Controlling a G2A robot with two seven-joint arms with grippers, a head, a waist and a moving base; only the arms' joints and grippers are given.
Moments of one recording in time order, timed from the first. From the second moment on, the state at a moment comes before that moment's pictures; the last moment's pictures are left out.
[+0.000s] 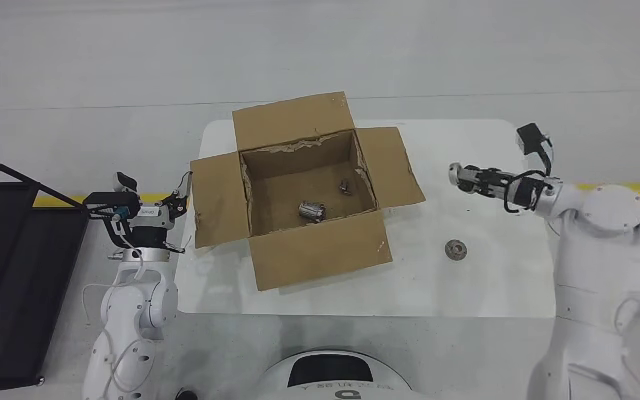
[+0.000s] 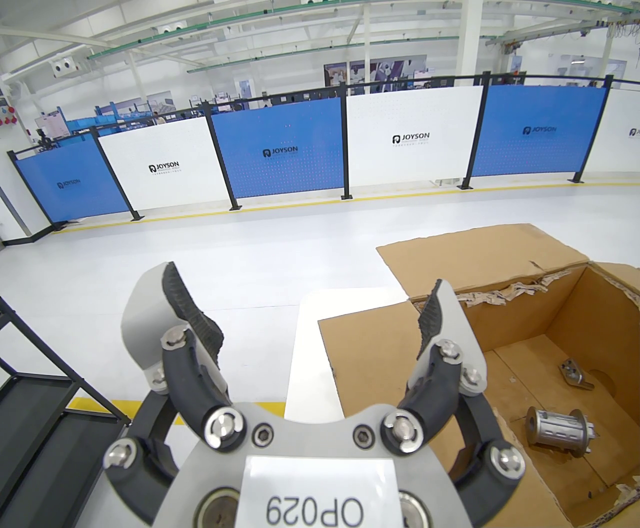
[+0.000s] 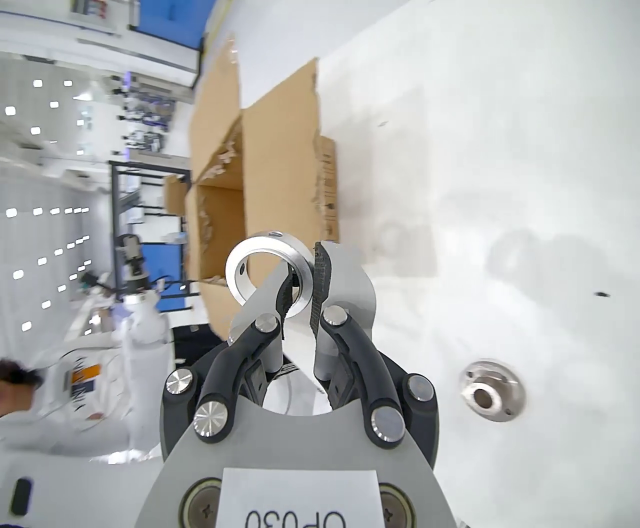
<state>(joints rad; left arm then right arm) 1.80 -1.33 -1.68 -1.92 1.37 0.02 0.18 -1.22 -1.17 1.91 -1.43 -0.14 -0.09 1.42</state>
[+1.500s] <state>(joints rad) 1.80 -1.33 -1.68 -1.92 1.37 0.02 0.18 -0.60 -1.41 0.66 -0.94 -0.43 0.01 0.95</state>
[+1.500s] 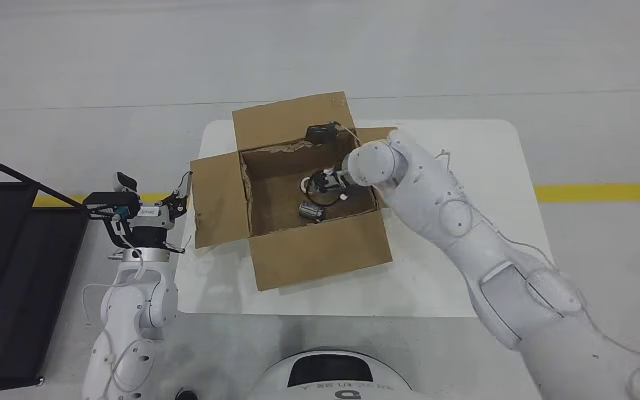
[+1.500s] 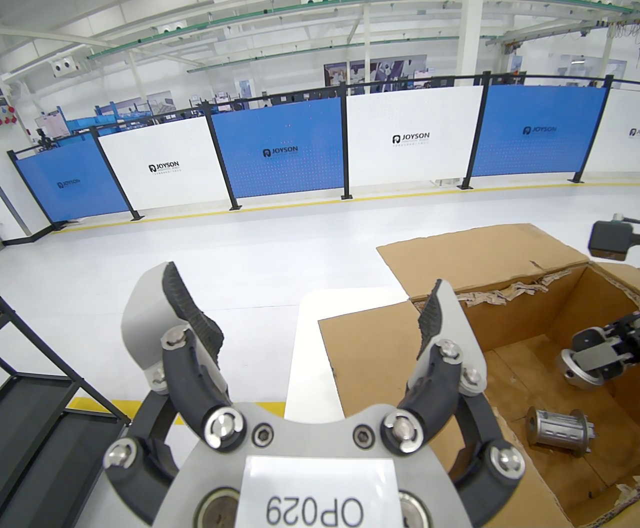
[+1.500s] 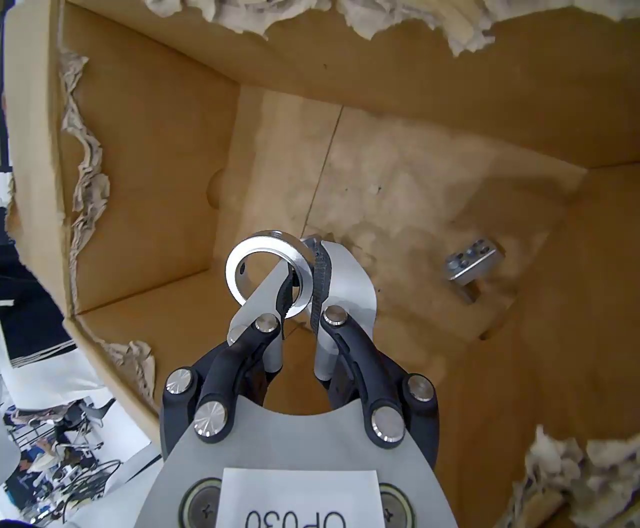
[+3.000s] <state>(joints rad) 1.80 -1.33 -1.68 -1.92 1.37 0.02 0.18 -1.38 -1.18 1.78 -1.75 -0.15 -0.14 0.92</state>
